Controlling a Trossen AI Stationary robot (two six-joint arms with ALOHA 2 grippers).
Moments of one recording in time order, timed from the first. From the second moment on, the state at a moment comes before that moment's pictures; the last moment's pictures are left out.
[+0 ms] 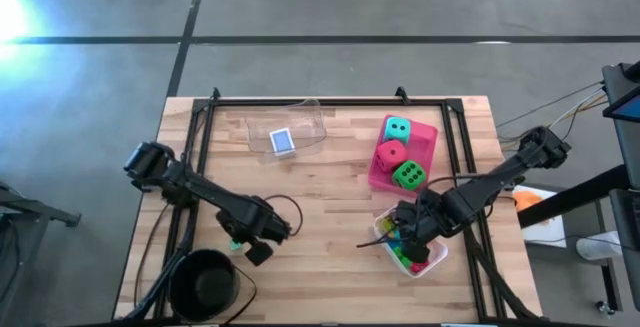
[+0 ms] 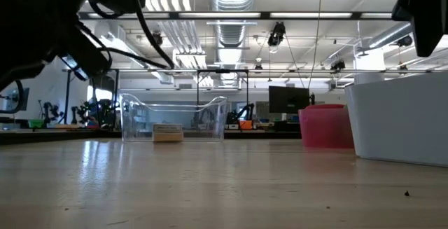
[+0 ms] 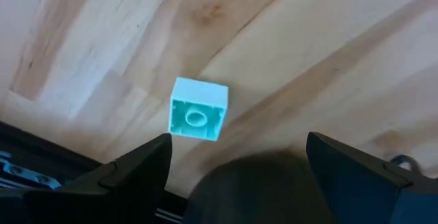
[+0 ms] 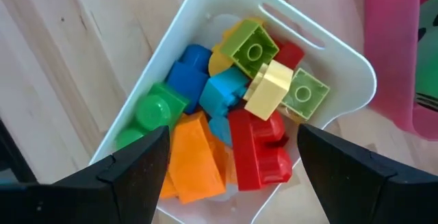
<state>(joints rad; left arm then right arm) -0.38 1.73 1.07 -1.11 0.37 -1.11 0.55 1.40 1.12 -1.12 0.12 0.99</state>
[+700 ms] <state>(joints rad) -0.38 1.72 0.91 -0.97 0.39 -1.07 0.63 1.40 1.17 -1.11 0.17 1.02</state>
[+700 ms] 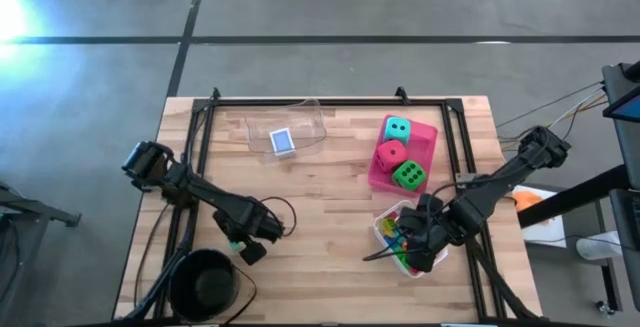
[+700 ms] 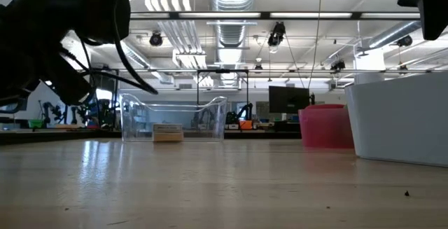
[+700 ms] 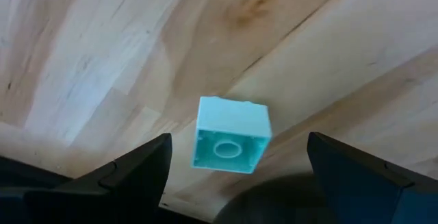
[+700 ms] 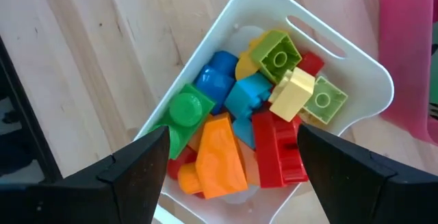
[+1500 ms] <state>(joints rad) -0.38 1.72 0.84 -0.90 0.39 -1.07 0.63 1.40 1.22 -1.11 0.21 1.02</state>
